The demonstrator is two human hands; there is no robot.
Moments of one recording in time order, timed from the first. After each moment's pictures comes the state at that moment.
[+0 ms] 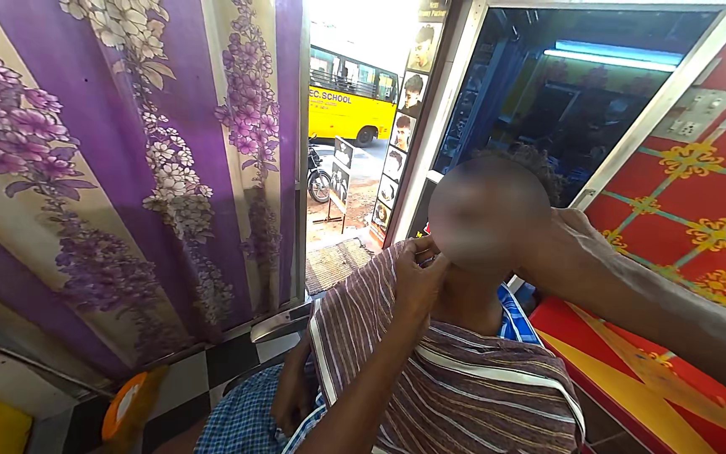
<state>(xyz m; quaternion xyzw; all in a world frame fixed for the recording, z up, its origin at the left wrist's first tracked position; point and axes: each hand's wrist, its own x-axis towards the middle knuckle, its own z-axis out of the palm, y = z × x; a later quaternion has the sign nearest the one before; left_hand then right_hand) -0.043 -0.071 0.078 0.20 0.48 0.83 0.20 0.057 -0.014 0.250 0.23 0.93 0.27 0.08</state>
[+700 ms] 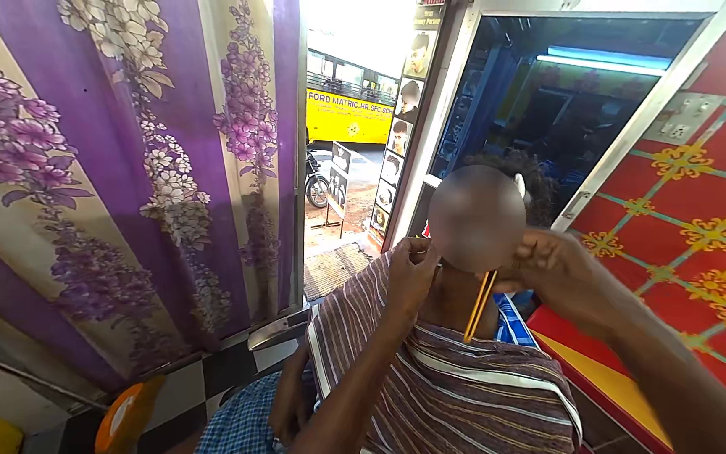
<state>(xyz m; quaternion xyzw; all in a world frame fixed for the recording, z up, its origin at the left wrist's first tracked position) -0.054 -0.078 0.083 0.25 0.55 0.78 0.18 0.100 0.020 0.205 0.09 0.88 -0.43 -0.19</state>
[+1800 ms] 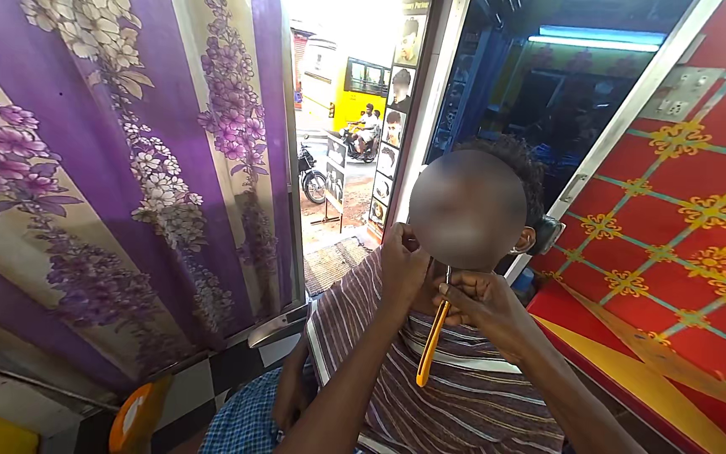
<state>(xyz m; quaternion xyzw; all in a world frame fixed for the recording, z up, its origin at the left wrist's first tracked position) -0.055 -0.071 0.078 0.29 0.62 0.72 0.08 0.082 0.006 0.116 0.21 0.76 -0.59 -0.17</state>
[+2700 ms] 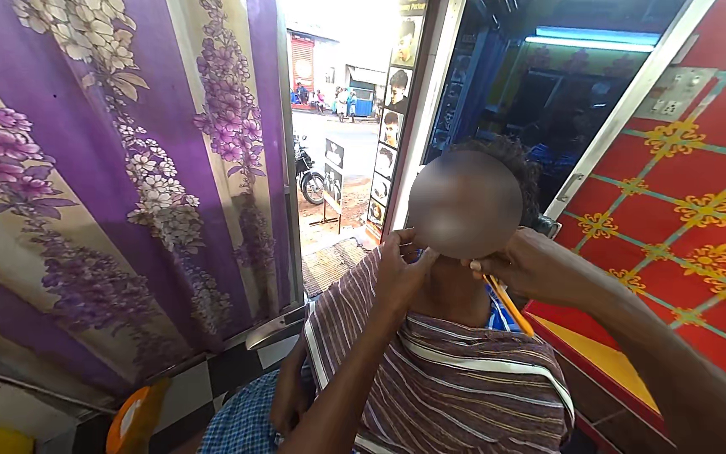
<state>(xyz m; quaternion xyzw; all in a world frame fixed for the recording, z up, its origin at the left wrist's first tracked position) -0.053 -0.078 0.079 0.29 0.58 0.74 0.15 0.091 0.055 0.204 0.07 0.99 -0.11 -0.04</state>
